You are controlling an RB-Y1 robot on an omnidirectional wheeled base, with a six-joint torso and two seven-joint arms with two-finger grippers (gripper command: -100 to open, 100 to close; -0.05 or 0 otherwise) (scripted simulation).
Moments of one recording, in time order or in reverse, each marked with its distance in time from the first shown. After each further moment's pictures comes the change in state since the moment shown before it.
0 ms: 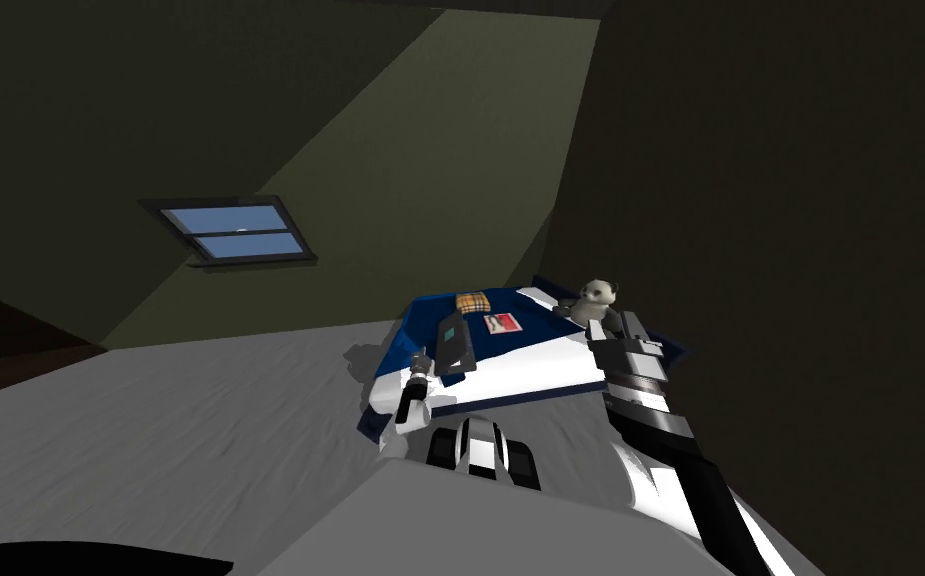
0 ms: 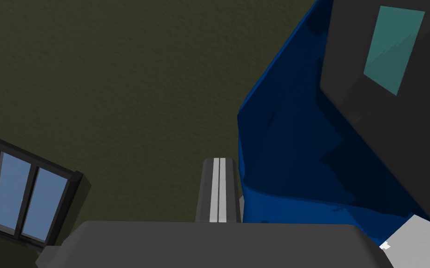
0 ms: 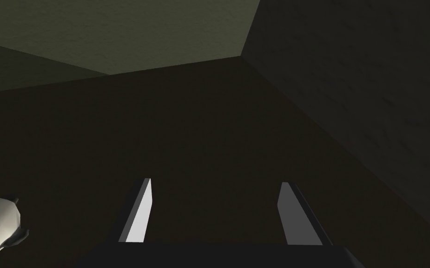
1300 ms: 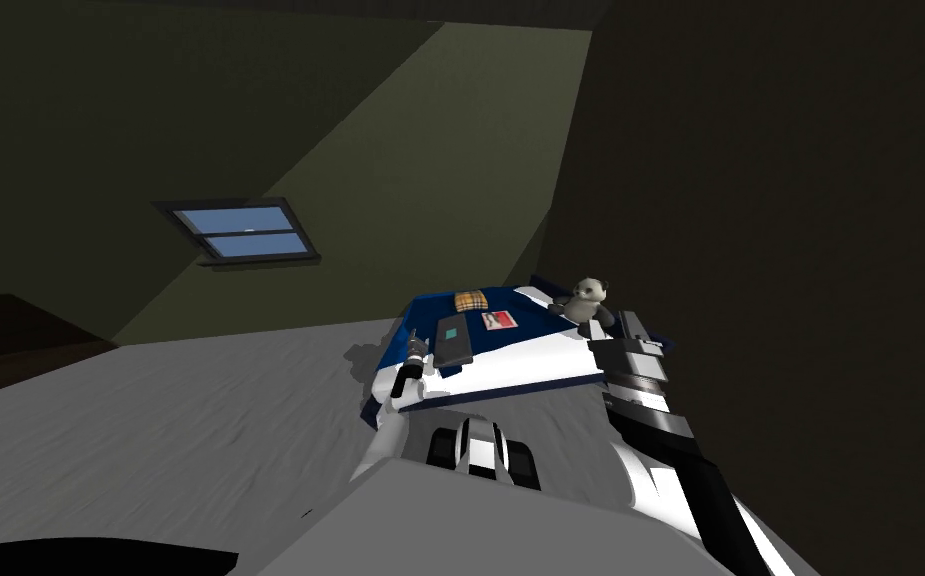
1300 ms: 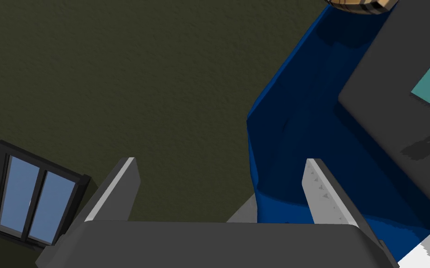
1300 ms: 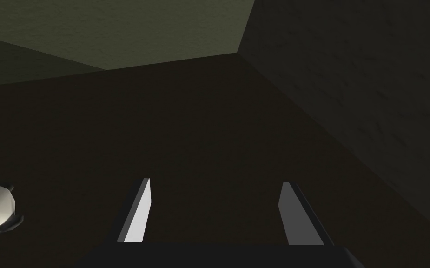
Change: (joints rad) left arm -0.051 0.022 0.083 -0.179 0.006 0.240 -0.026; right arm 0.000 0.000 0.000 0.000 0.000 0.000 0.000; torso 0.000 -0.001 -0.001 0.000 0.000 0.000
